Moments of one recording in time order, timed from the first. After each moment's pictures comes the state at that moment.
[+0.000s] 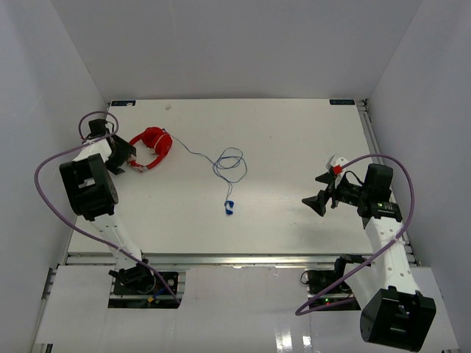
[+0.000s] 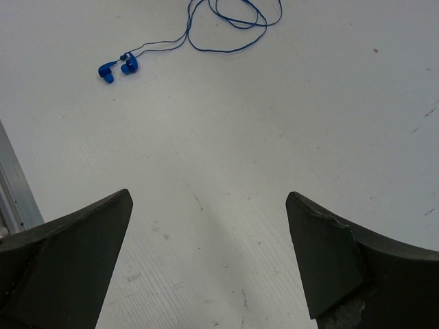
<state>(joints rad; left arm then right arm) 0.33 2.02 1.44 -0.47 0.01 -0.63 -0.14 0.86 0.61 -0.42 -1.05 -0.64</state>
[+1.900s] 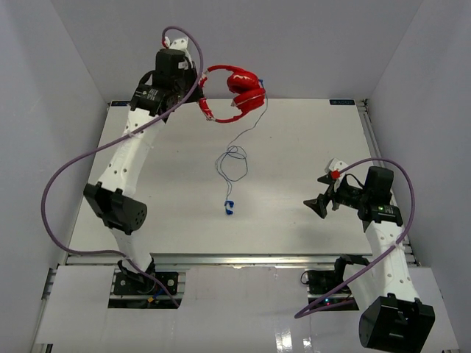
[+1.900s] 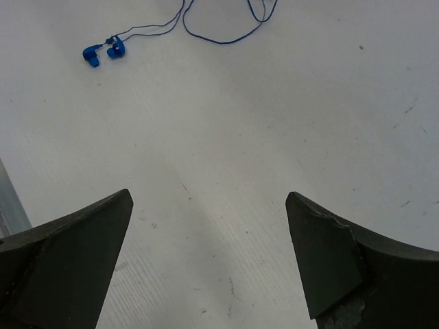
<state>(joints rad) -0.35 1.85 2.15 -0.78 -0.11 -0.35 -0.14 0.81 0.59 -0.44 -1.01 -0.71</state>
